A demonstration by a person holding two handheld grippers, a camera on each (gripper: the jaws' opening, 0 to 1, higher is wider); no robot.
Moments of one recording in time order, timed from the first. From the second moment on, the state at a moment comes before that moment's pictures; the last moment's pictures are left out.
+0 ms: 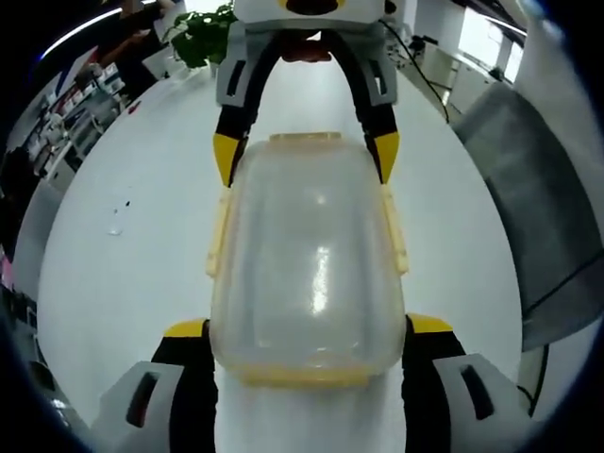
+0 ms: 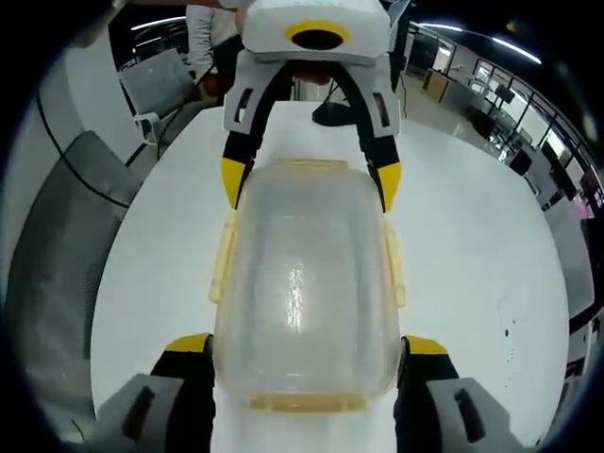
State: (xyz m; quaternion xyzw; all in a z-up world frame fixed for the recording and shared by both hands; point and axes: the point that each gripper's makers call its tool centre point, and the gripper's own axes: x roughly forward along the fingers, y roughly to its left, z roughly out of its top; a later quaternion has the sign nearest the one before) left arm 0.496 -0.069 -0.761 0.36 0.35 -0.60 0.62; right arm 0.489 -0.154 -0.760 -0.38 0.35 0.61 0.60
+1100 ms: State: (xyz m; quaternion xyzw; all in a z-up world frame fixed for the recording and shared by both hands) left arm 0.464 -0.061 -0.730 0.38 0.33 -0.54 0.68; right arm 0.458 -0.176 -0.734 -0.34 0.36 0.55 0.67
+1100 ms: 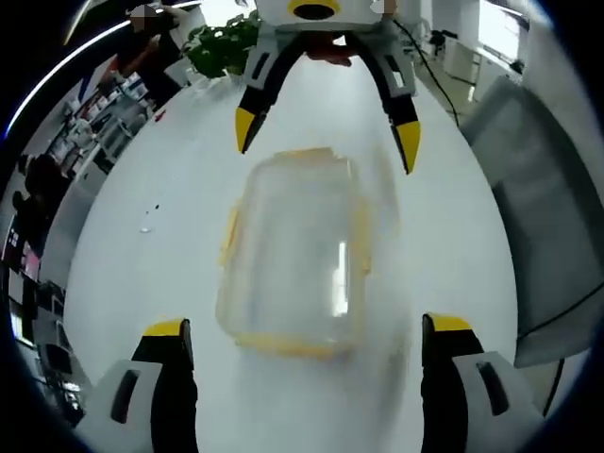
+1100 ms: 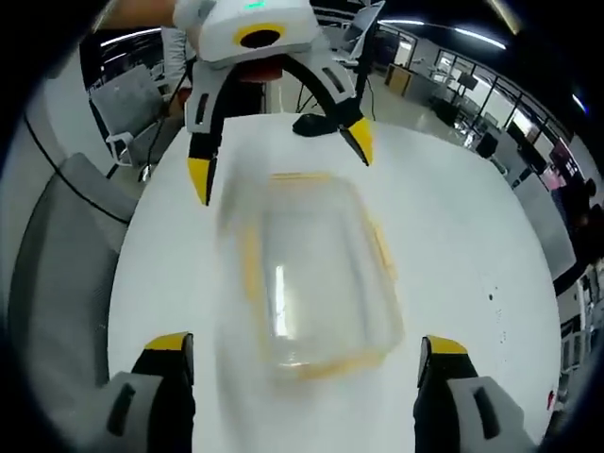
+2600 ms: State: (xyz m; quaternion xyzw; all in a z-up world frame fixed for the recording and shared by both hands) left arm 0.341 -0.029 -0.688 0.20 0.32 -0.38 0.84; right arm 0.345 -0.231 -0.688 -0.17 0.34 0.44 0.82
